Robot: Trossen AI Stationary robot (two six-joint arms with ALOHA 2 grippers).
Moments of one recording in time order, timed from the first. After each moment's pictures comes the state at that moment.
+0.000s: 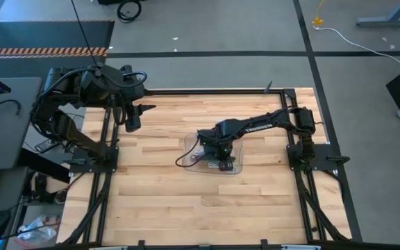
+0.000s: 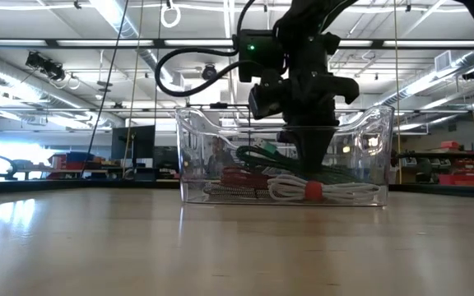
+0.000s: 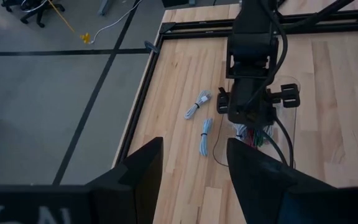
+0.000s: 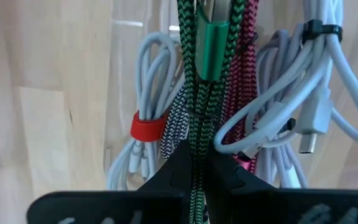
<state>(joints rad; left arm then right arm) 0.03 1.49 2.33 -1.51 -0.31 0.06 -0.06 1.96 1.41 -0.93 -0.21 -0.10</state>
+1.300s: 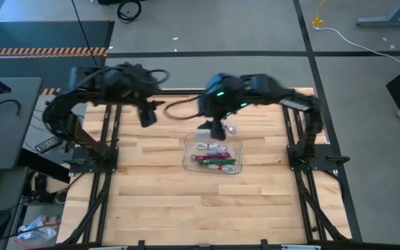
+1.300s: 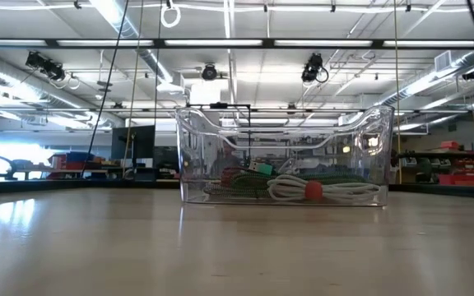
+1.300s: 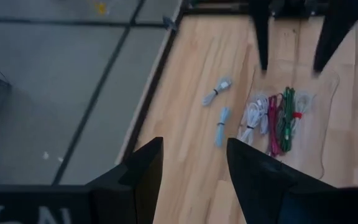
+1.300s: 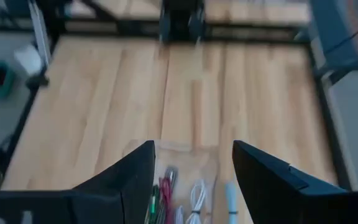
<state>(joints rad) 0.10 1.59 2.33 -1.52 -0.35 0.03 -0.09 1.86 2.29 -1.21 -0.13 -0.10</state>
